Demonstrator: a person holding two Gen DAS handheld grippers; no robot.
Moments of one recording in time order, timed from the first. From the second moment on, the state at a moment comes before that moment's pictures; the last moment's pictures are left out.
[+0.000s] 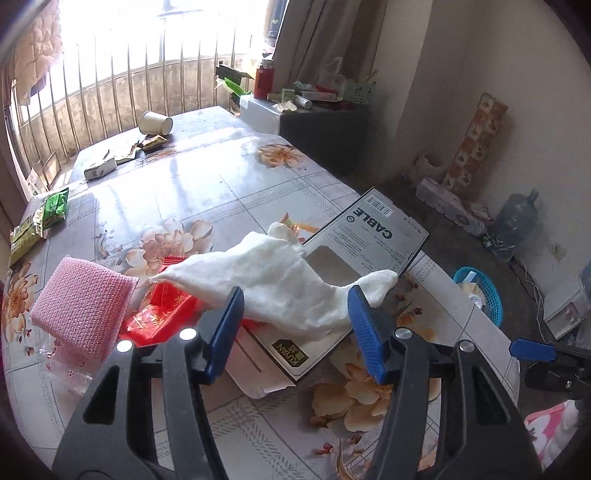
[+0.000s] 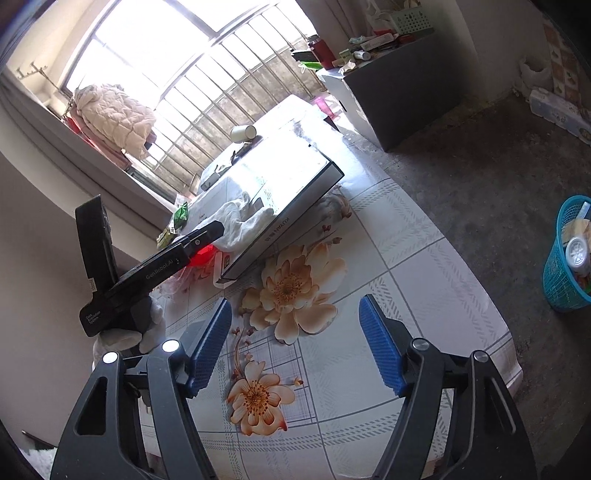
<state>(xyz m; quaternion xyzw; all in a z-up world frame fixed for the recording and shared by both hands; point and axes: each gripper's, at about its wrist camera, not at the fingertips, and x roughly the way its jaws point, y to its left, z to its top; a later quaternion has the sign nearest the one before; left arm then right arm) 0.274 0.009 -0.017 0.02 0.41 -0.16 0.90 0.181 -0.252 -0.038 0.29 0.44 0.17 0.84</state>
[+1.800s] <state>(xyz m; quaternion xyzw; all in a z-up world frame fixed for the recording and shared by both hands) 0.119 0.016 -0.058 -0.10 0.49 -0.23 0.83 0.165 -0.294 -0.096 0.39 0.50 0.23 0.74</state>
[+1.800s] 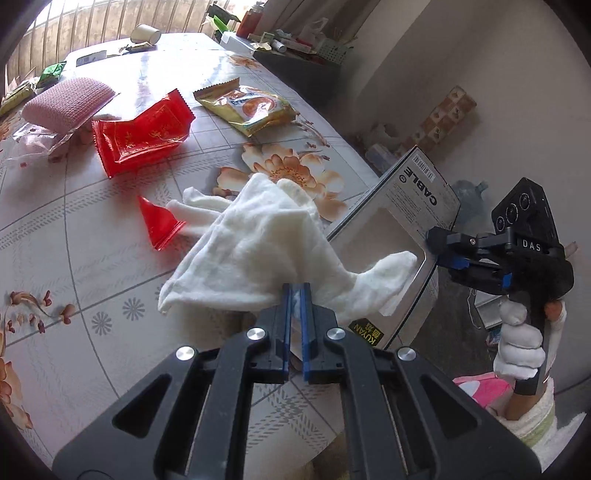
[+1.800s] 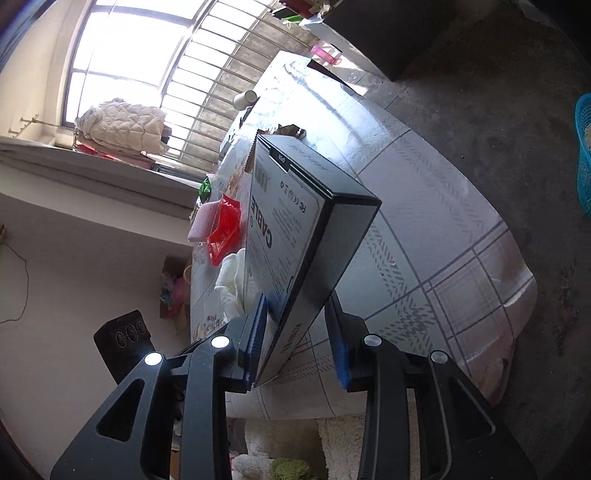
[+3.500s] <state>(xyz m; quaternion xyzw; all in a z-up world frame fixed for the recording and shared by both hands) 0.126 0.002 -0.033 -0.08 0.45 -0.25 0.85 0.162 -0.278 -0.133 0.45 0.48 0.23 0.72</state>
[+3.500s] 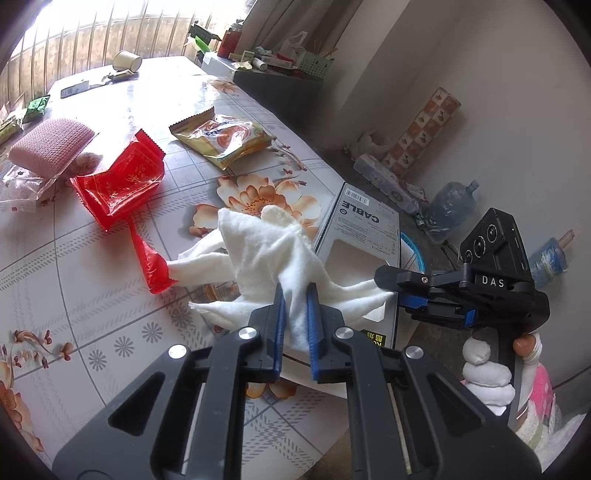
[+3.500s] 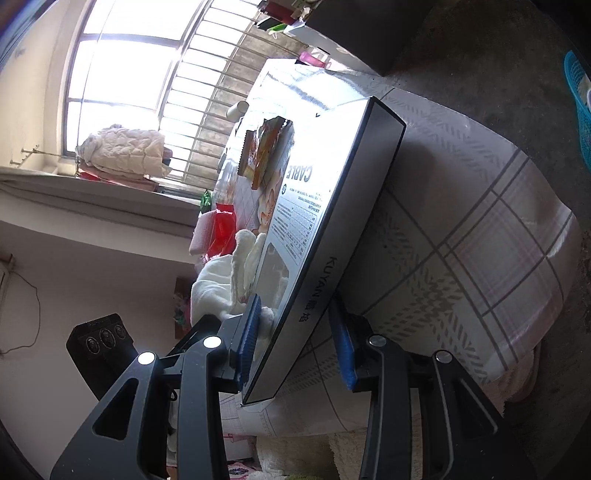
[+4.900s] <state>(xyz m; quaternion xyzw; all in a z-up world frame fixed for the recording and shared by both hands) 0.084 -0.027 0.082 0.01 0.31 -0.23 0.92 0.094 -0.367 -0.102 0.48 0.37 0.20 0.77</state>
